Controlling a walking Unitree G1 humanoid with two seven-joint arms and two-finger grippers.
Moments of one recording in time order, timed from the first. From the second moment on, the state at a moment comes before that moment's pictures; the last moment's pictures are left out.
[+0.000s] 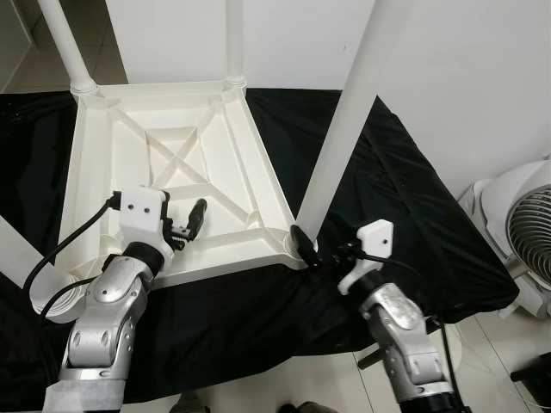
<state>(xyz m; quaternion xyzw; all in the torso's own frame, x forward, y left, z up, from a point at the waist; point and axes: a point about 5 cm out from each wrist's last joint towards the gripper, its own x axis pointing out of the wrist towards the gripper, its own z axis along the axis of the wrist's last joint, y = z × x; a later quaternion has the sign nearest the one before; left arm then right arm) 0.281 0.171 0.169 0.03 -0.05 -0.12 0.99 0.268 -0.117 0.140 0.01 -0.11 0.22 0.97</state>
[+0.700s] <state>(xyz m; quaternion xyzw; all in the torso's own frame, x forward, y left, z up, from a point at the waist) 0.272 0.165 0.152 0.01 -0.04 0.00 1.00 0.278 -0.106 0.141 0.02 -0.12 0.18 0.98</state>
